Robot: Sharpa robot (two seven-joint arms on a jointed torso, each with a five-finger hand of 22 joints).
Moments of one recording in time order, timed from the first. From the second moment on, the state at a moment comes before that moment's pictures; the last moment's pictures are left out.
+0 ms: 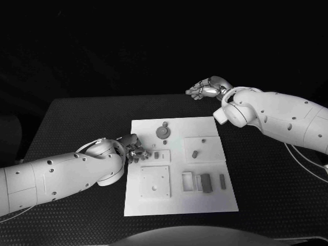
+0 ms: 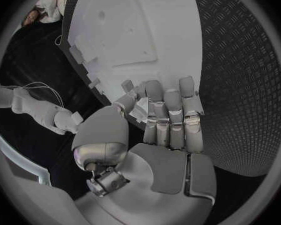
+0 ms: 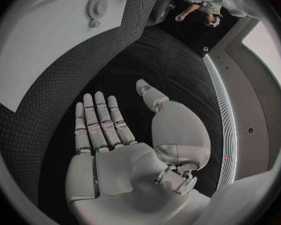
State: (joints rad) left arm 1.15 -0.66 -0.24 1.45 -1.20 -0.32 -0.49; left_hand 0.89 -0.04 0.60 -0.20 0.05 1.13 0.02 0.49 0.65 1.40 -0.09 0.68 0.67 1.13 -0.12 1.29 0.49 0.01 1.22 -0.22 0.36 1.31; right arm 1.25 -0.65 -0.04 1.12 -0.64 -0.30 0.01; right_hand 0.96 -0.11 0.52 -0.18 0.05 0.70 0.19 0.29 0.42 0.82 0.21 0.38 0.07 0.68 0.22 0.38 0.40 0.13 0.38 0.22 0.24 1.26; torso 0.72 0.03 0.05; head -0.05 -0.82
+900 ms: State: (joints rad) left arm 1.15 -0.65 -0.23 1.44 -1.22 -0.29 -0.50; left_hand 0.89 -0.05 0.59 -0.18 0.05 1.13 0.02 0.51 0.65 1.40 -0.09 0.70 0.67 1.13 -0.13 1.30 0.49 0.01 1.23 -0.22 0.37 1.31; right arm 1.25 -0.65 -0.04 1.12 -0.64 -0.30 0.01; right_hand 0.96 -0.11 0.52 -0.18 0.05 0.70 0.19 0.29 0.42 0.82 0.20 0.38 0.07 0.68 0.23 0.38 0.40 0.13 0.38 0.22 0.24 1.26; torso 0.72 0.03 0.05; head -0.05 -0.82
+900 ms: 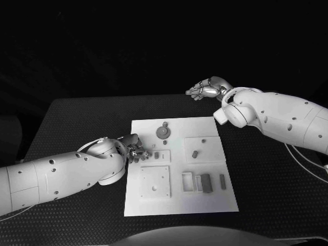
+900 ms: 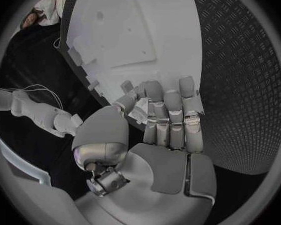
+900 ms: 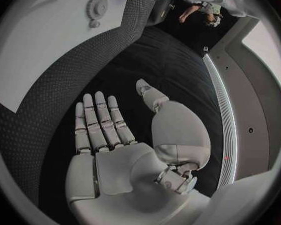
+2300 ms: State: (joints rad) left arm 1.16 -0.66 -0.23 1.44 -1.26 -0.25 -0.52; left_hand 0.78 -0.18 0.57 -0.02 0.05 1.11 0.01 0.54 0.65 1.39 -0.09 0.72 0.68 1.13 -0.14 1.32 0.49 0.01 1.23 -0.23 0.38 1.31; right arm 1.24 -0.65 -0.04 1.12 -0.64 -0.30 0.01; right_hand 0.96 -0.11 0.52 -0.18 0.05 0.70 0.19 0.29 0.42 0.82 0.20 0.37 0.07 0.68 0.23 0.37 0.40 0.13 0.38 0.22 0.24 1.27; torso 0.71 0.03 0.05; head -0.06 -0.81
